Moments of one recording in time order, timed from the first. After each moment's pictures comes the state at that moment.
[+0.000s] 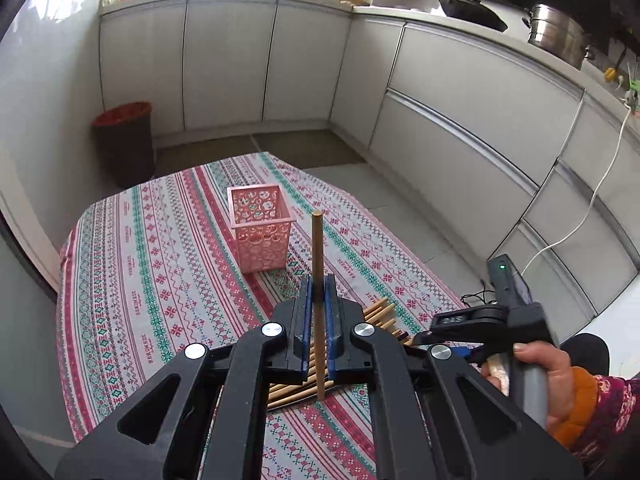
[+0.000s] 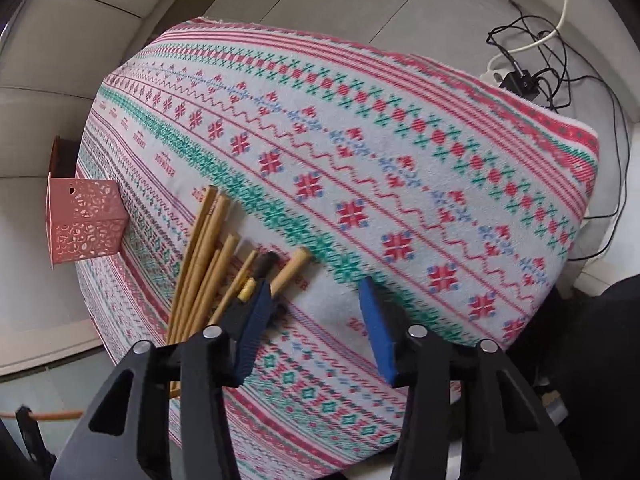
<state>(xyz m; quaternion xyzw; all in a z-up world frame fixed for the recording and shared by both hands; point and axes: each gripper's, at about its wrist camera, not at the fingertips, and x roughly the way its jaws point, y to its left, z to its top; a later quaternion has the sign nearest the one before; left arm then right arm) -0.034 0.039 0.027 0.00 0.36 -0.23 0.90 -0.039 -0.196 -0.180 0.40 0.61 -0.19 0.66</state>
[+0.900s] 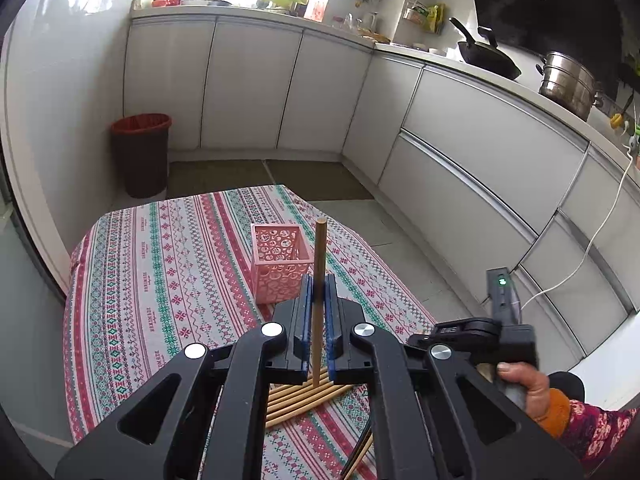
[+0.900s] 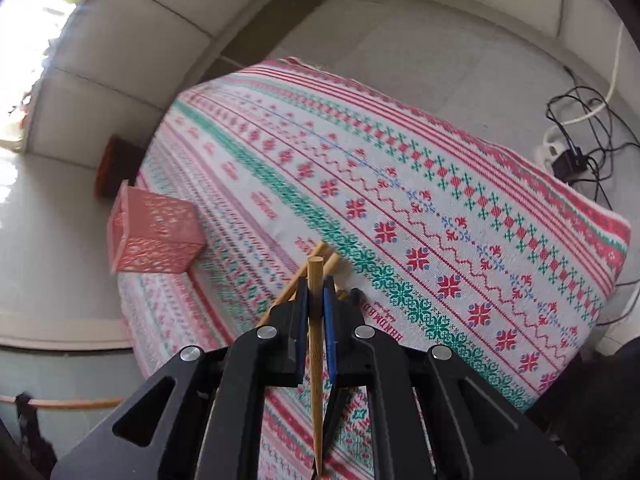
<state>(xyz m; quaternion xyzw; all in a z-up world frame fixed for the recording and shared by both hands) -0.027 0.067 0.052 -0.06 0.33 -0.20 0.92 -0.006 -0.190 -0.134 0.38 0.53 -0.10 0.75</state>
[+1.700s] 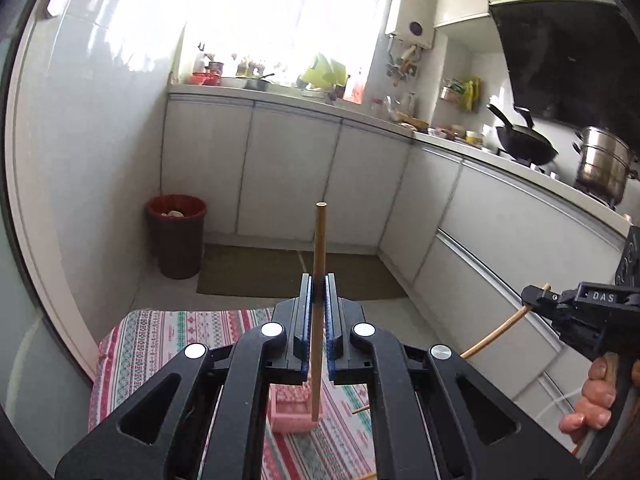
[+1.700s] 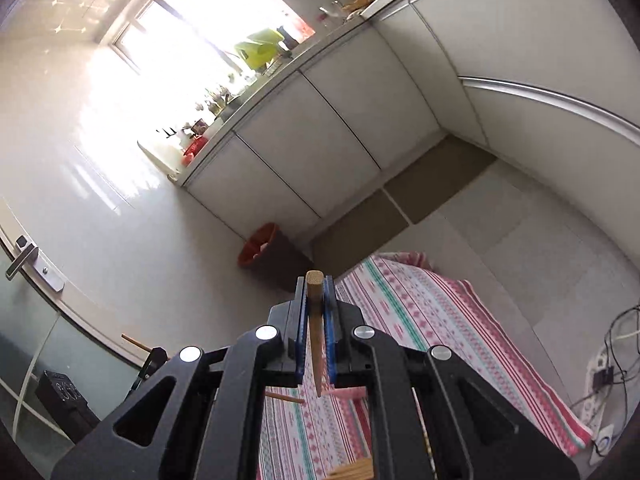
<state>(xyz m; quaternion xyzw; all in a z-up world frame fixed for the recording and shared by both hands) 0.047 0.057 0.159 -0.09 0.20 -0.11 0.97 0.064 -0.195 0.121 0.32 0.30 0.05 0.90</state>
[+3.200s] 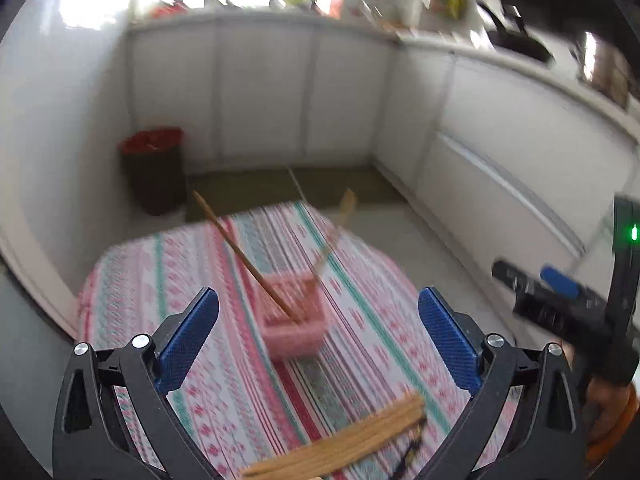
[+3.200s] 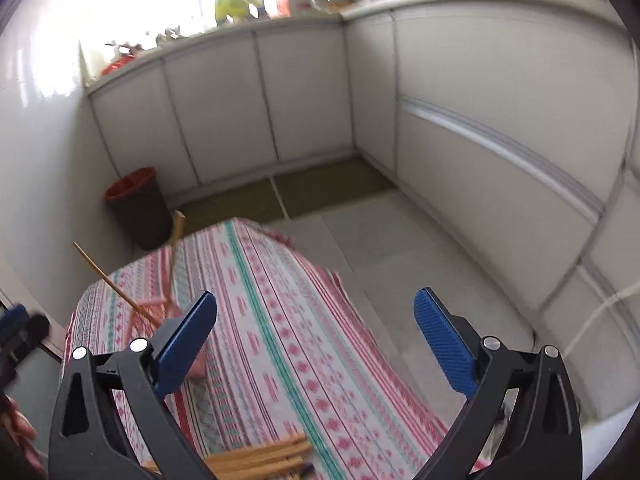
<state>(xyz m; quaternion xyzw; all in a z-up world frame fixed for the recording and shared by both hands) 0.067 0.024 0.053 0.00 0.36 -0.17 0.92 0.048 -0.178 -0.001 0.10 0.37 -0.13 0.92</state>
